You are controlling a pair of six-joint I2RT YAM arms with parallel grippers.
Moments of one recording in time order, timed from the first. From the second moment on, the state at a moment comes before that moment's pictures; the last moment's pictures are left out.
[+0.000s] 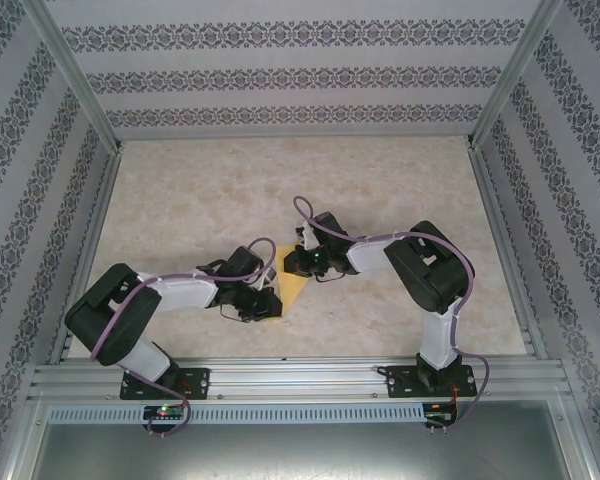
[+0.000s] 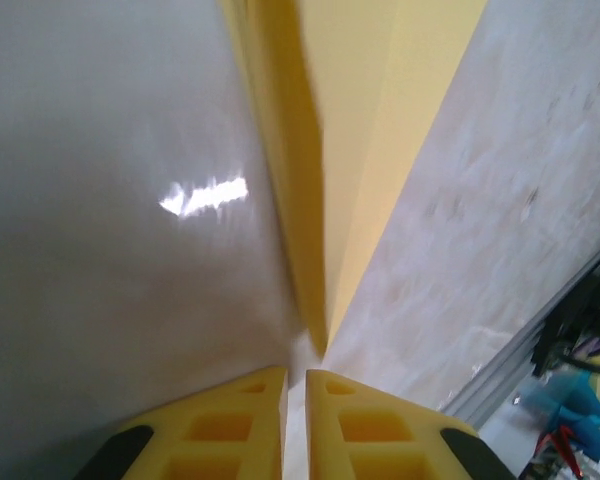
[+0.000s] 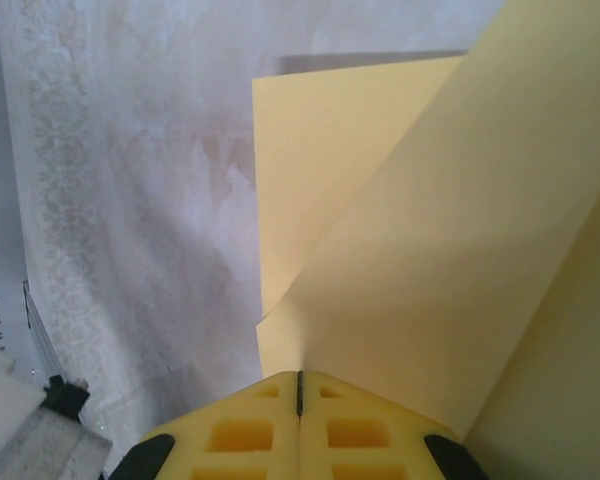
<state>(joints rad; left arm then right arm) -0.65 1.52 0.58 -0.20 0.59 -0.77 0.62 1.94 0.92 0.15 -0.60 0.77</state>
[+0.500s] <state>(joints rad) -0.62 1.22 0.57 -0.28 0.40 -0.86 0.69 1.90 0.77 0.41 -0.44 1.05</state>
